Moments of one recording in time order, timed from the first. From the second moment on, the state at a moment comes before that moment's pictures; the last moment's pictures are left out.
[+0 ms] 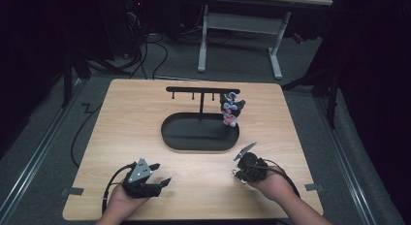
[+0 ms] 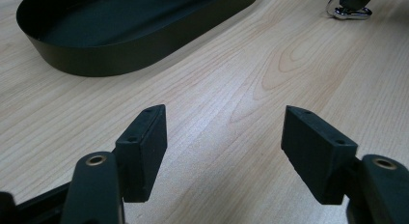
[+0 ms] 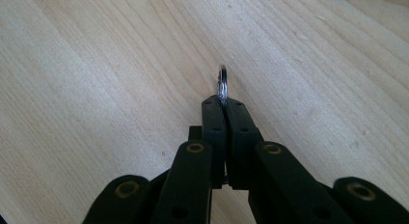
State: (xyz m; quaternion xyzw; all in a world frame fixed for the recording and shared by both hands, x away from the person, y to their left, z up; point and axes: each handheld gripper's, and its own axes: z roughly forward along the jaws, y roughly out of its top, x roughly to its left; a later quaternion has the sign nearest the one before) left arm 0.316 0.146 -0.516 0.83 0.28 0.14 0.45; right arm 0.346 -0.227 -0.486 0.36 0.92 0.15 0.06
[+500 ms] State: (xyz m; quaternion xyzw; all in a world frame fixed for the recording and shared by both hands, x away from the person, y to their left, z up) left arm 0.316 0.145 -0.516 0.83 0.28 0.14 0.45; right arm 0.345 -0.240 -0.462 0.37 0.91 0.16 0.06
